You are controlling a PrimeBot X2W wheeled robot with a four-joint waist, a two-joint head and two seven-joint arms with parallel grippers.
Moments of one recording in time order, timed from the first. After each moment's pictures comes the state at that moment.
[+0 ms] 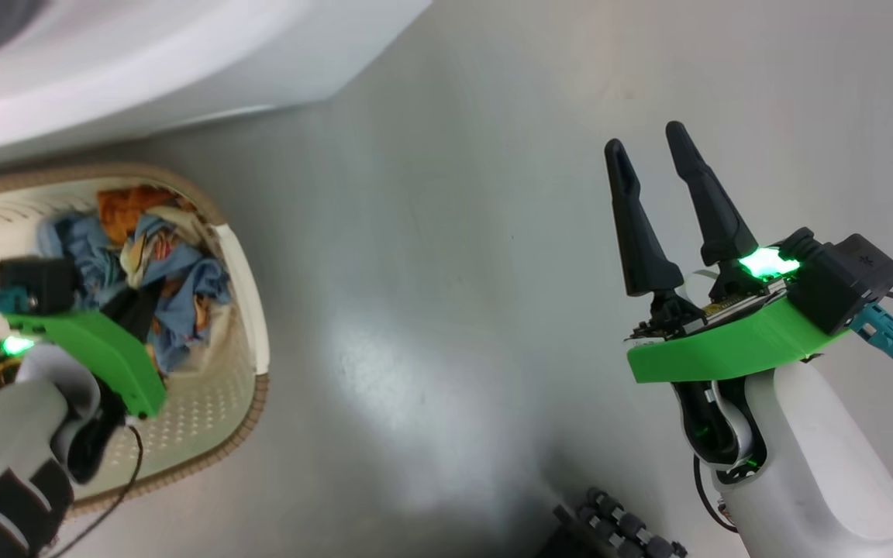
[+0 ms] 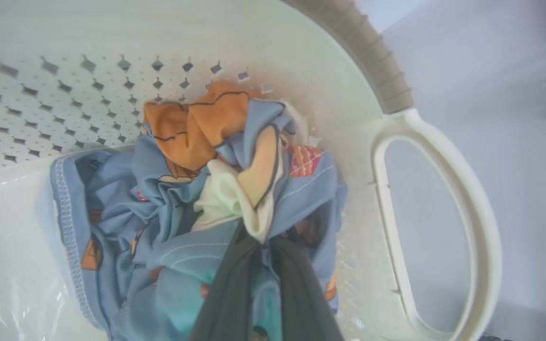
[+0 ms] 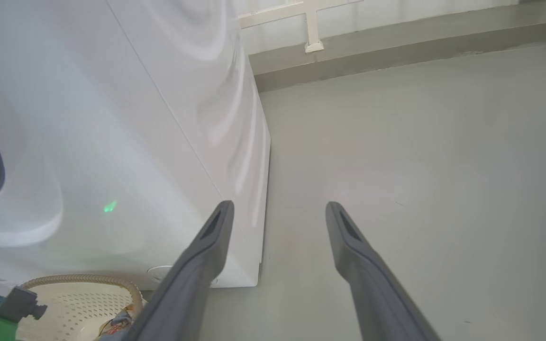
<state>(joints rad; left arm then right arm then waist) -0.95 0.56 -1.28 0.90 -1.35 -0.13 -0.23 -0.44 -0.05 0.24 0.09 0.44 0.13 -0.25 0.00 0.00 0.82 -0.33</state>
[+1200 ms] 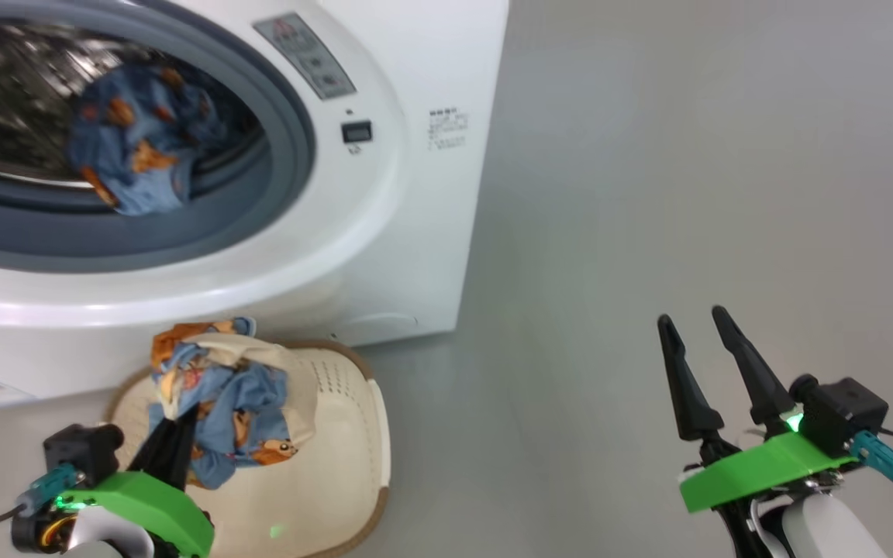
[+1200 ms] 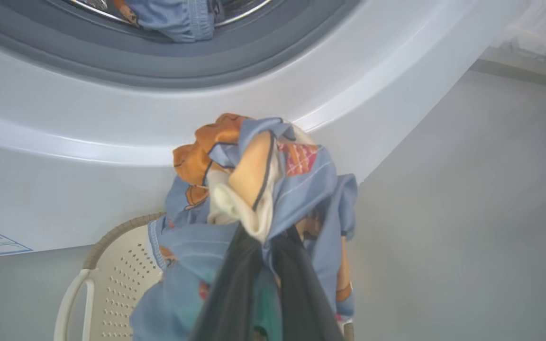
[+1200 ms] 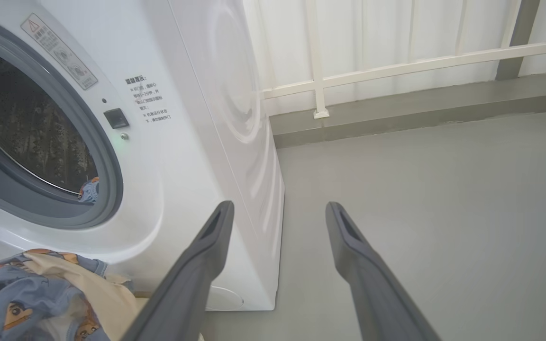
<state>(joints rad) -0.39 0.37 -0.50 0.70 -0.74 -0.13 -0.25 -0.16 -0.10 0.16 0.20 0.38 0.13 -0.25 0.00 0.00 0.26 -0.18</state>
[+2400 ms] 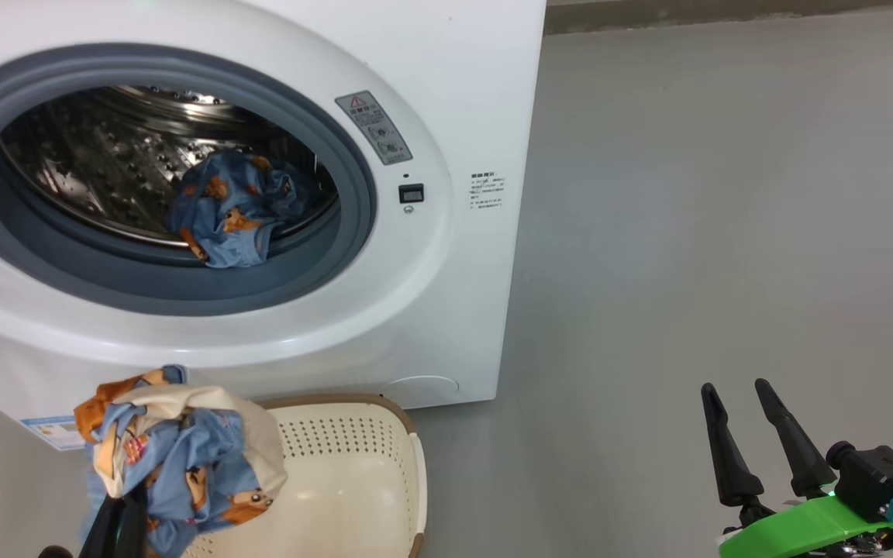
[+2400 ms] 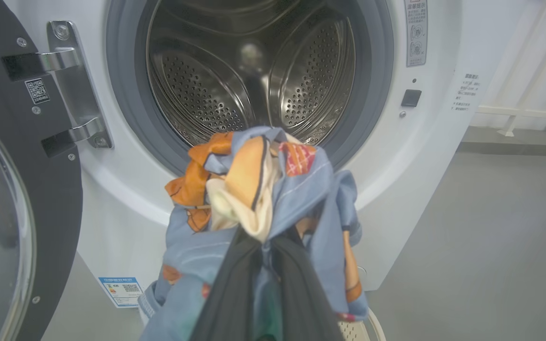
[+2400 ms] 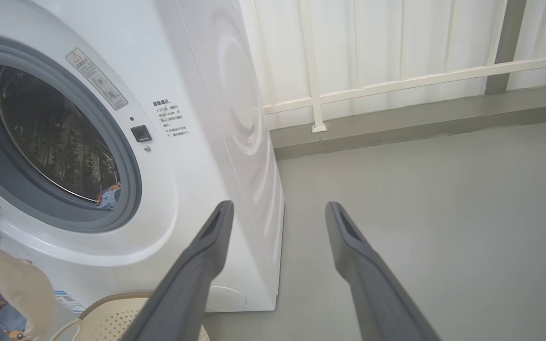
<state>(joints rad) 0.08 0.19 0.01 0.18 -0.31 -0.13 -0.25 0.01 -0.13 0.09 0.19 0.38 0.13 -0.25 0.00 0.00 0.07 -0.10</state>
